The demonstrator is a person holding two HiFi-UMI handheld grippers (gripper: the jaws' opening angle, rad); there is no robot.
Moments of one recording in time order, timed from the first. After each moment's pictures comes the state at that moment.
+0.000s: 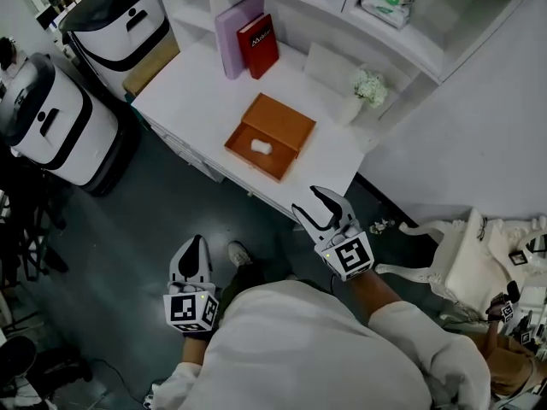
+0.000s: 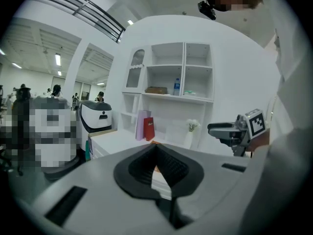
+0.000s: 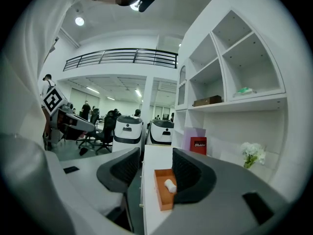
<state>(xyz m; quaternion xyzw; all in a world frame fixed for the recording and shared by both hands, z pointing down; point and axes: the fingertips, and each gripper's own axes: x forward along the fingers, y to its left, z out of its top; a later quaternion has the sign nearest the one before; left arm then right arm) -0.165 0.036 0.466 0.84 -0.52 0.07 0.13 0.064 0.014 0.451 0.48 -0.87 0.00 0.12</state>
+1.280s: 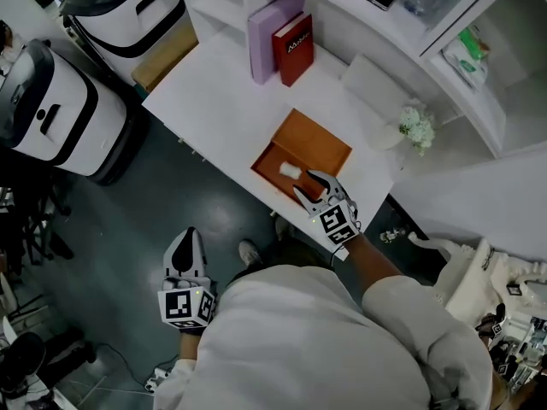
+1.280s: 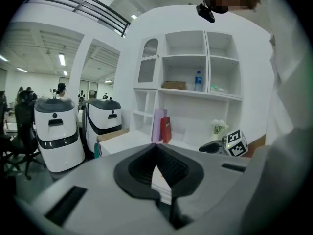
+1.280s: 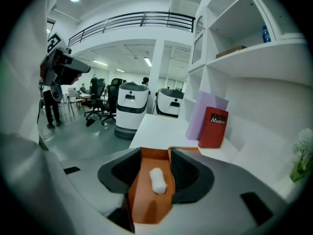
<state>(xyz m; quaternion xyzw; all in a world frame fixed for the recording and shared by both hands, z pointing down) -0.221 -0.124 0.466 0.81 -0.56 0.10 0.14 0.034 -0.195 0.603 0.40 -0.87 0.03 0.29</state>
